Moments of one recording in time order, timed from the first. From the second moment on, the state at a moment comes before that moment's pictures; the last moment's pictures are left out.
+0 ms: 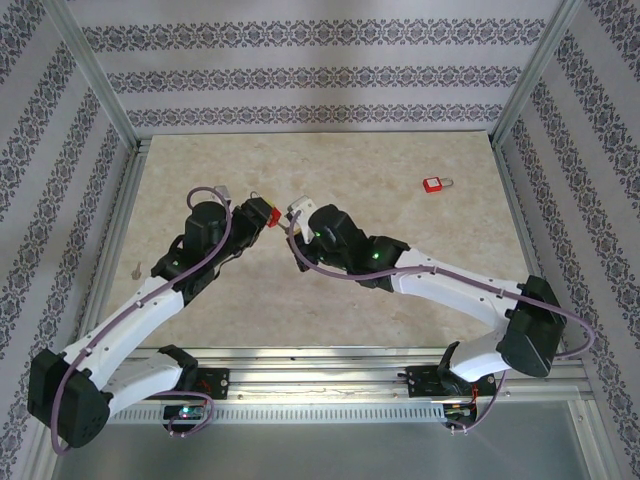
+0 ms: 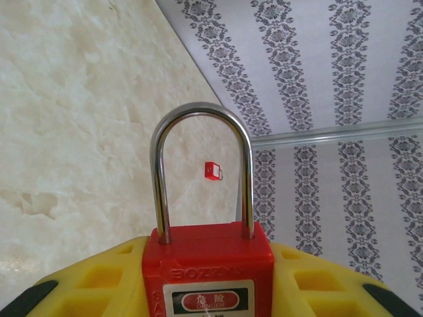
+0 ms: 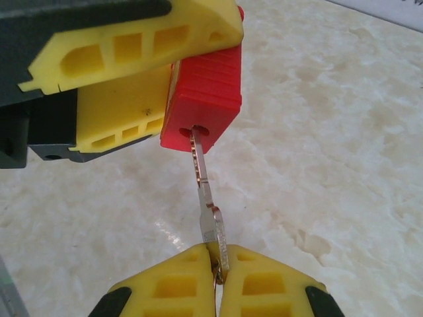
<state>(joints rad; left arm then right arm) -0.47 1.03 0.76 -0.05 0.09 -1.26 0.96 1.42 1.12 -0.26 0.08 0.21</state>
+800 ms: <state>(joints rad) -0.47 0.88 0.73 -0.04 0.05 -1.26 0.99 1.40 1.13 -0.19 0.02 0.21</state>
